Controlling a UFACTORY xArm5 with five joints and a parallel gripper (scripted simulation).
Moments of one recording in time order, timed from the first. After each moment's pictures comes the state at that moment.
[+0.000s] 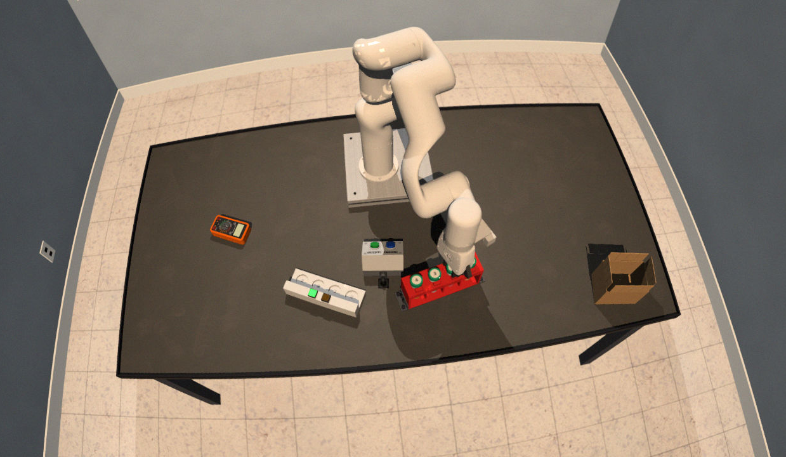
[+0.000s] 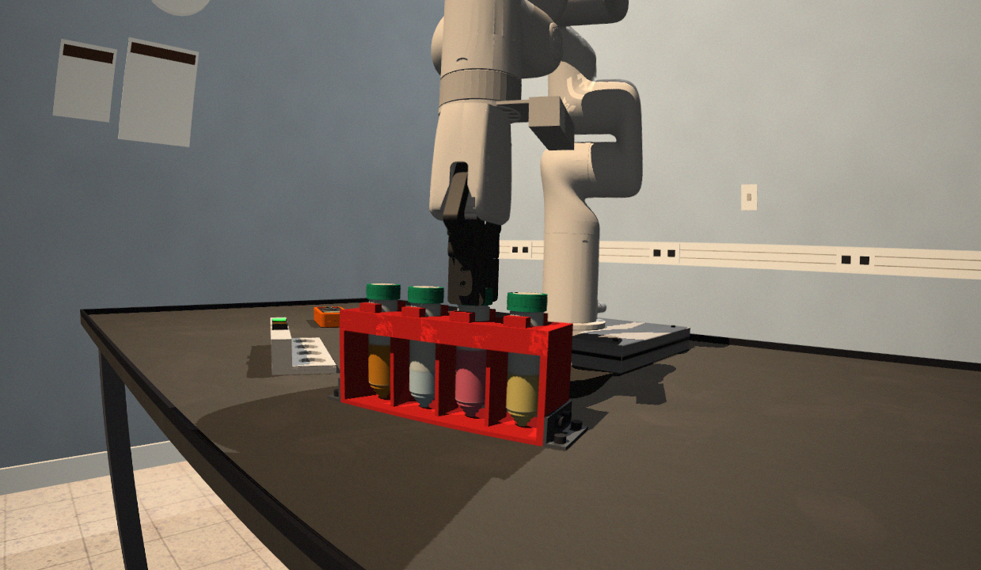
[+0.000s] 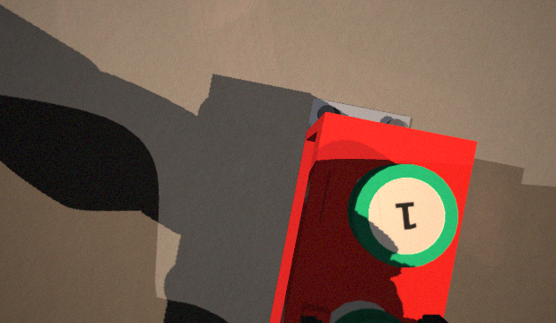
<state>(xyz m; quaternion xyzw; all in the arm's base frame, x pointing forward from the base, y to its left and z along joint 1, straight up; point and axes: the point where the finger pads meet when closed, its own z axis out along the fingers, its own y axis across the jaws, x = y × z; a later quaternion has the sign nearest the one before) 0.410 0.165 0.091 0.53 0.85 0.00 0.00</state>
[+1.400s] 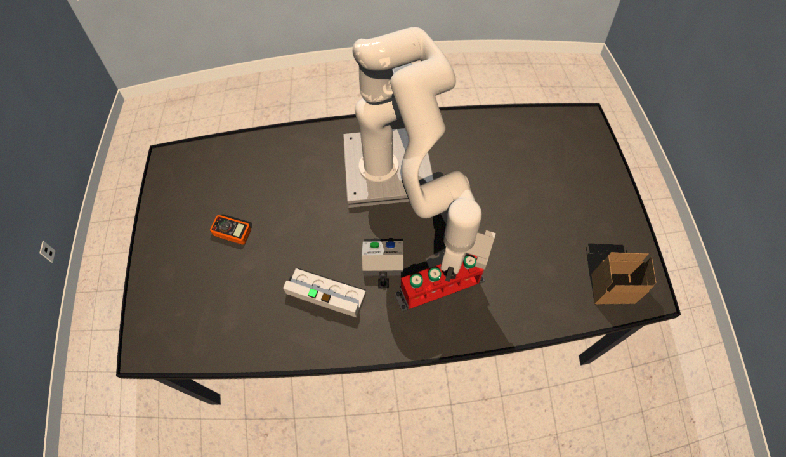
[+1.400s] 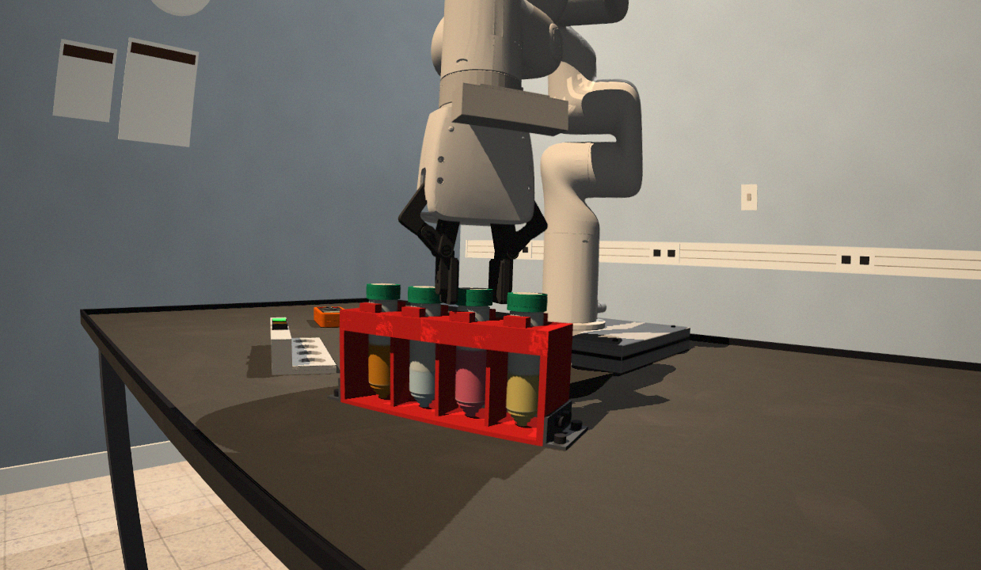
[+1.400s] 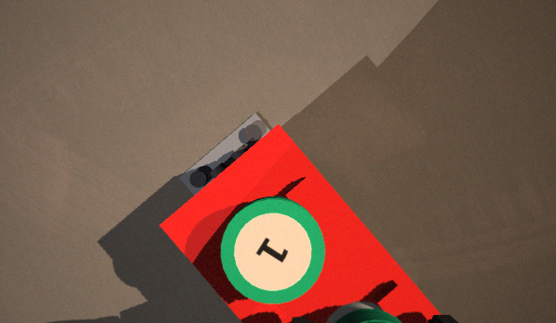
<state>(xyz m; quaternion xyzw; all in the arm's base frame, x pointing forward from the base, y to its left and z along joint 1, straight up) 0.410 0.165 0.090 0.85 0.53 0.00 0.00</state>
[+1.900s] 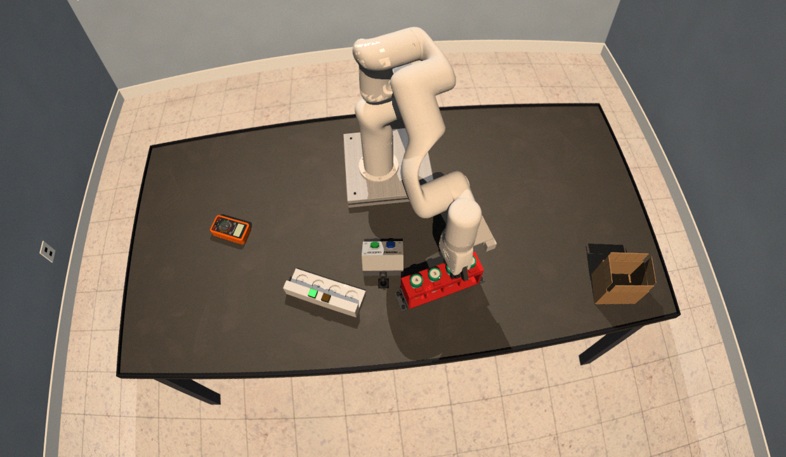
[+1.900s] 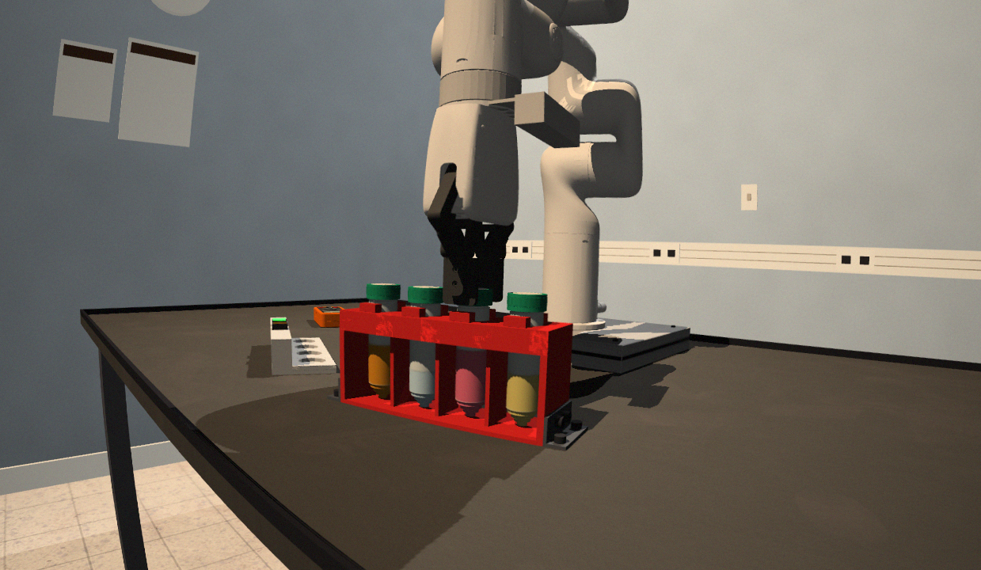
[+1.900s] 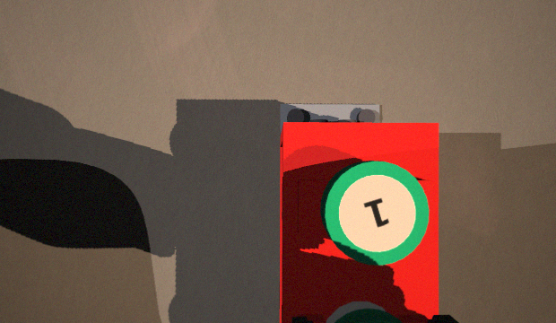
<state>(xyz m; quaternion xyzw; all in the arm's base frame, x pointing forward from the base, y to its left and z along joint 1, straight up) 0.410 0.165 0.091 0.61 0.79 0.00 0.00</state>
